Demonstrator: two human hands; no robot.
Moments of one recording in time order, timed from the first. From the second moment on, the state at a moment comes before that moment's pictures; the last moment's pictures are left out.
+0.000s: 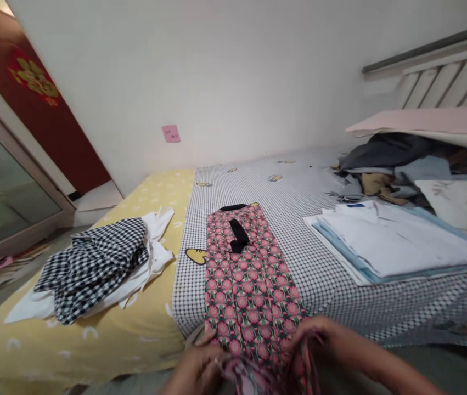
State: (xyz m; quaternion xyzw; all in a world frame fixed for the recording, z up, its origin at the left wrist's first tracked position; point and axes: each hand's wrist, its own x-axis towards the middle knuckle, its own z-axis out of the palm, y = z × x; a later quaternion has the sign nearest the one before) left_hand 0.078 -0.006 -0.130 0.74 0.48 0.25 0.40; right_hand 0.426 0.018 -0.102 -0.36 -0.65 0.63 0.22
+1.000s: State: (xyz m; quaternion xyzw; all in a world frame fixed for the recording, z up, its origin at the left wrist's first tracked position) left_hand 0.103 0.105 -0.114 0.40 0.61 0.45 0.51; right_hand 0.418 0.153 -0.130 -0.60 -0.66 0.25 0.38
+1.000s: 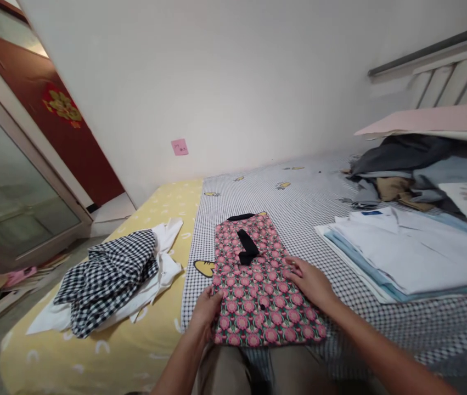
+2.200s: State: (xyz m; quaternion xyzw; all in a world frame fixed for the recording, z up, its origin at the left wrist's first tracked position) left_hand 0.066 0.124 -0.139 0.79 0.58 0.22 0.06; right_hand 0.431 0.131 -0.119 -0.49 -0.77 0.15 0.38
